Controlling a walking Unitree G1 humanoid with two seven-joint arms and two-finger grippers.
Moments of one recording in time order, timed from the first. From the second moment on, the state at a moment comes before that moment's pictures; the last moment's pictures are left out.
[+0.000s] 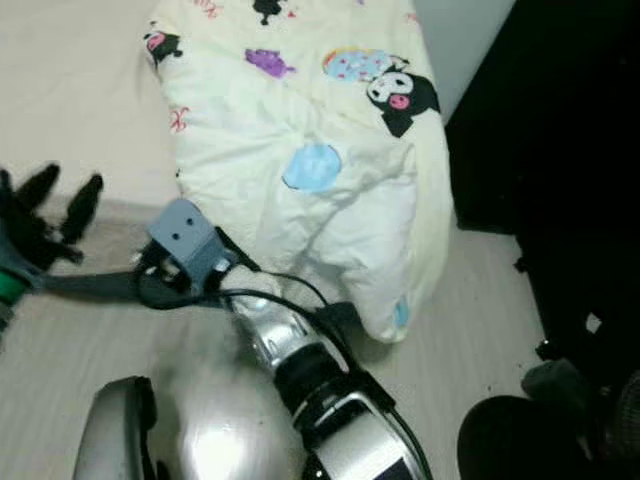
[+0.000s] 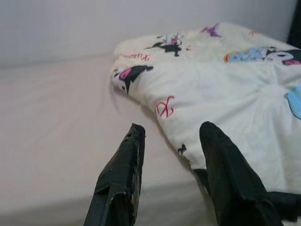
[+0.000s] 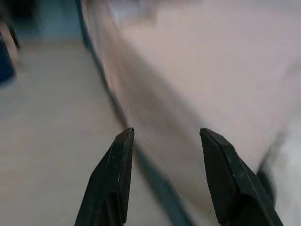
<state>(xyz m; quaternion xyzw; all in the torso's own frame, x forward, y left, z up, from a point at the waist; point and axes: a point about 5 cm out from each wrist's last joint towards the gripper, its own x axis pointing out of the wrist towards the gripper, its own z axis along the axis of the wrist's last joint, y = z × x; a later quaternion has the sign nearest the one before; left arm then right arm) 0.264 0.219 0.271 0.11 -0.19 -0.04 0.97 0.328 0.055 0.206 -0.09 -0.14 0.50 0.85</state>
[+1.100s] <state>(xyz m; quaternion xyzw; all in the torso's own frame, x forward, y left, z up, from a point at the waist) 0.377 0.066 0.200 0.30 -0.09 -0.37 0.87 0.325 -0.193 0.148 -0.07 -0.11 -0.25 0.96</state>
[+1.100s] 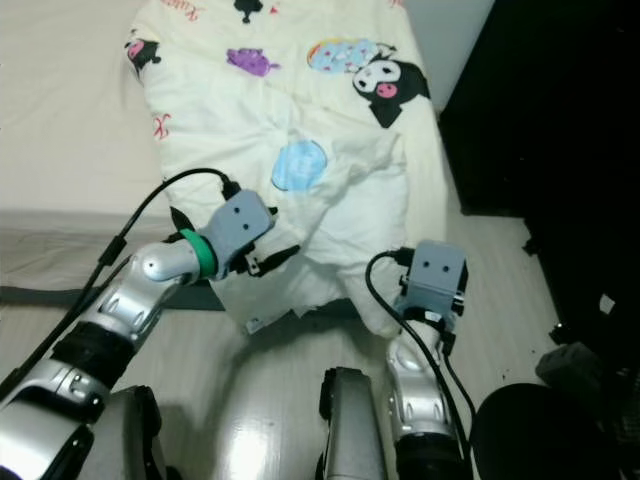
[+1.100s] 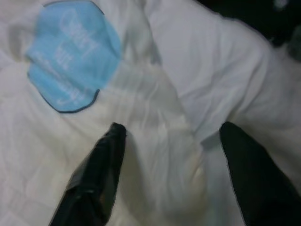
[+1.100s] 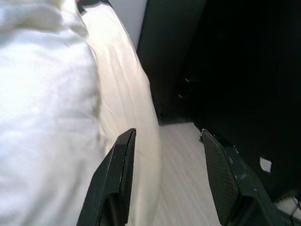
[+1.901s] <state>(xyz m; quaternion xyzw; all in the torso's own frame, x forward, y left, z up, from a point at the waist) 0.406 0.079 0.207 0.35 -0.12 -0.13 0.92 0.311 -0.174 0.178 -0.08 -0.14 -0.22 0.96</state>
